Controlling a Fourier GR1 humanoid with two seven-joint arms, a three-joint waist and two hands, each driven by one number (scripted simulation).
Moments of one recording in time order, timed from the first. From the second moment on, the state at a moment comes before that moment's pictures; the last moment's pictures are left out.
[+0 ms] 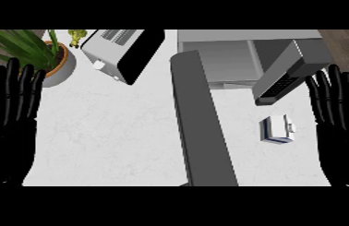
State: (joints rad) left arm -0.02 0.11 0.03 -2.10 0.01 0.01 -0.01; right arm 0.01 -0.06 0.00 -2.10 0.00 0.02 -0.01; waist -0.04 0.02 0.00
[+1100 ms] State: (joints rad) left arm 0.31 0.03 0.05 -2.24 0.08 -0.01 0.00; right arm 0.23 -0.13 -0.09 -2.21 -0.11 0.22 -0.02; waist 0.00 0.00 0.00
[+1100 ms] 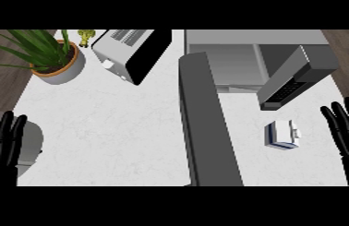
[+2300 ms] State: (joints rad) left arm 0.56 0.02 0.21 -2.38 0.26 -0.20 -0.03; right arm 0.16 -0.11 -0.23 -1.68 0.01 0.22 -0.31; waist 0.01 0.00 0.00
